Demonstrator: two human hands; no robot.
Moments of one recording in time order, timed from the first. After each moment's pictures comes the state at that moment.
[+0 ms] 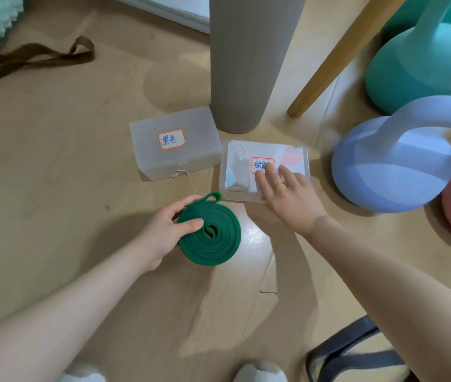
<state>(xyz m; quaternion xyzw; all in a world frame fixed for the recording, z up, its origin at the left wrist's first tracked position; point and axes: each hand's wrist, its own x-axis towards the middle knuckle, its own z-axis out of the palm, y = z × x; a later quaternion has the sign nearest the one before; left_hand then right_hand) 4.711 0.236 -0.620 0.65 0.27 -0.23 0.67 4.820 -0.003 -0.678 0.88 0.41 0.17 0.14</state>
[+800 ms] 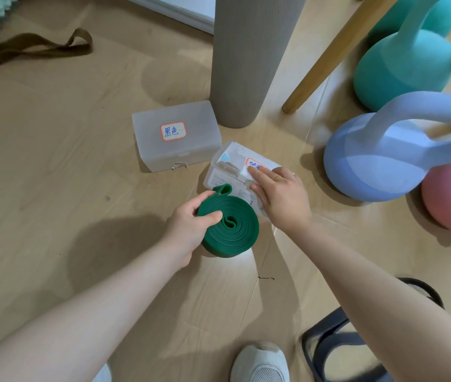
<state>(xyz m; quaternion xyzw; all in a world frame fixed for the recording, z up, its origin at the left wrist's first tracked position) 4.698 0.203 -0.621 0.62 0.31 -0.18 0.70 4.784 0.026 -0.641 0.95 0.27 0.03 -0.13</state>
